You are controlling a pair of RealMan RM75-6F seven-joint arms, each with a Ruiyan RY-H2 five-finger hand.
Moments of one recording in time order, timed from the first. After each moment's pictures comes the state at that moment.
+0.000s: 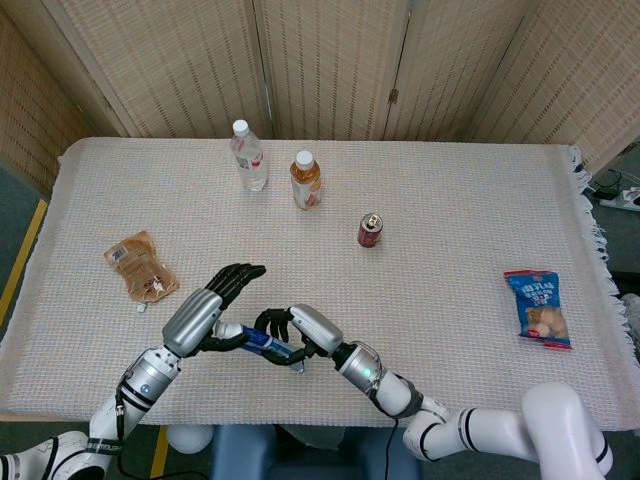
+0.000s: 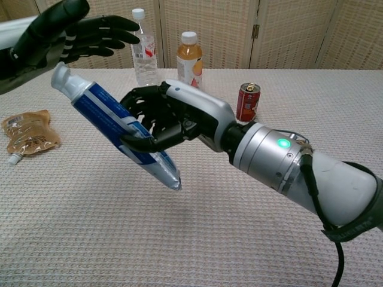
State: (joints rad) left arm -0.59 -1.28 -0.13 -1.87 1.49 1.13 -0.20; right arm 0.84 -1.86 0.15 -1.32 -1.55 1.07 0.75
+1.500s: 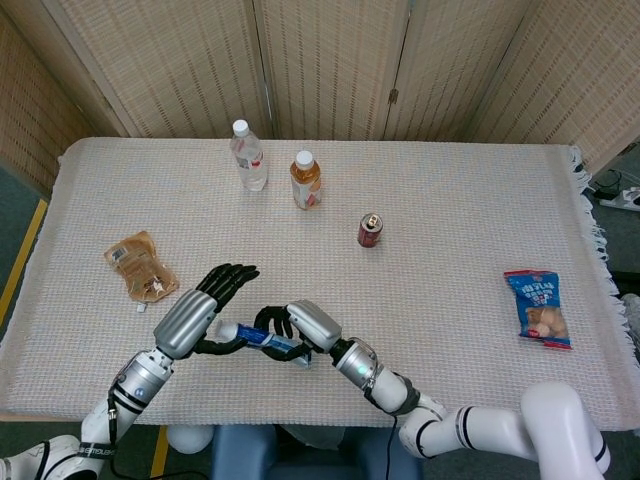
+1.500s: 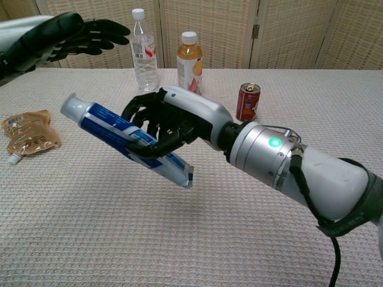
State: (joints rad) left arm -0.57 -1.24 -0.12 -1.88 1.50 1.17 -0.10; right arm 0.85 -1.84 0.17 -1.33 -1.49 0.99 0.56
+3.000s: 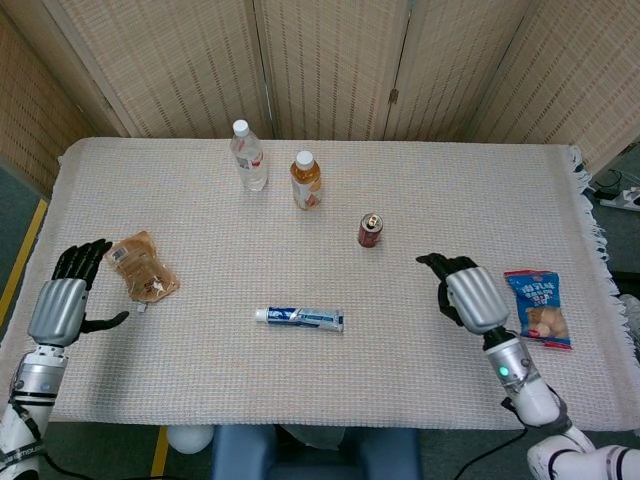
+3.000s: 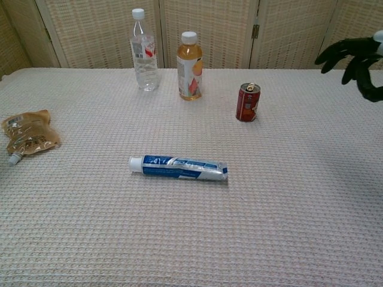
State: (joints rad) left arm -0.35 -1.18 -0.12 -1.57 1.34 1.36 -0.02; right arm 0.48 -1.25 0.05 -1.67 -1.38 1.32 -0.11
